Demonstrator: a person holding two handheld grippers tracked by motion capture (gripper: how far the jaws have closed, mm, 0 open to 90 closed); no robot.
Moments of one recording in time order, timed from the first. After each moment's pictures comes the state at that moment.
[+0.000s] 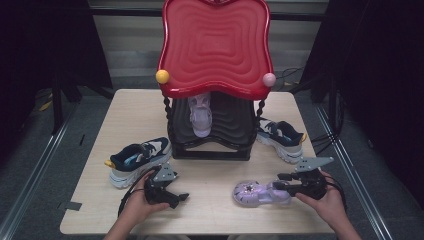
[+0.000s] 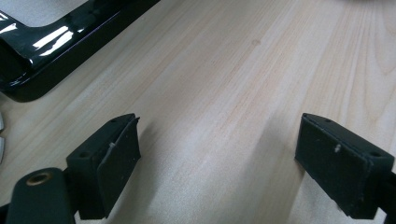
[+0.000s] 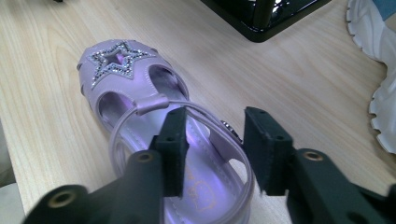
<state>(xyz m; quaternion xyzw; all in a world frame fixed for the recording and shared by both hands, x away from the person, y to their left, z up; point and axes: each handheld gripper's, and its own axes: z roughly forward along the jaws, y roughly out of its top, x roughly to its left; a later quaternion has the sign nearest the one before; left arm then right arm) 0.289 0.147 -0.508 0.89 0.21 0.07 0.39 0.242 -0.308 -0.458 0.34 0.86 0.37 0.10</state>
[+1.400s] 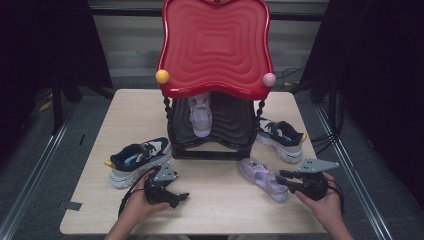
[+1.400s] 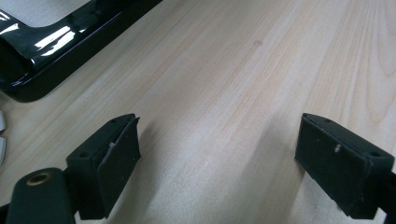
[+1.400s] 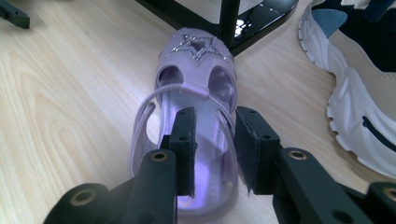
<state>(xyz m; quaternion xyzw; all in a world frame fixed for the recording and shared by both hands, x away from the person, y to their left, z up) 0.290 0.147 -0.508 0.89 0.22 0.08 0.39 0.236 -0.308 -0.461 0.38 0.82 0.39 0.17</state>
